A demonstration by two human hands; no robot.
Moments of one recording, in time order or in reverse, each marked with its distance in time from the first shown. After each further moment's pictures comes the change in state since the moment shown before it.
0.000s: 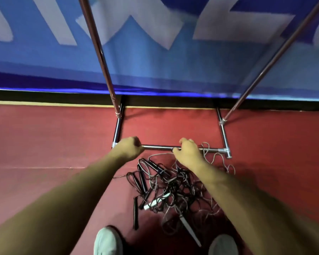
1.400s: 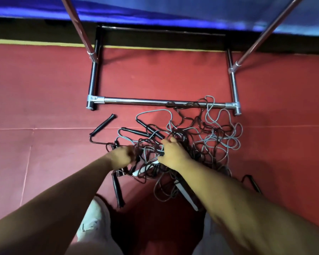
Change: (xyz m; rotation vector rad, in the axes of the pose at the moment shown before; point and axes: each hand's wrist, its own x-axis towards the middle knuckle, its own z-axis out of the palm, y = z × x) left_hand 0.046 -0.118 0.204 -0.056 -0.426 0.036; right_hand 0.002 0.102 0.162 -0.214 -0.379 -0.029
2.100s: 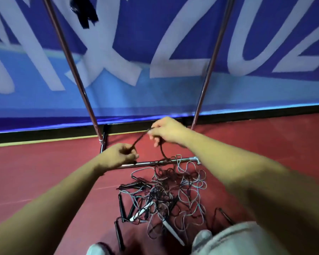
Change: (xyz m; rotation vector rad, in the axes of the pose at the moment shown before) left_hand -0.245 0.213 -0.130 -0.234 0.260 0.453; right_hand -0.263 -0.094 -0.286 0.493 0.265 -0.410
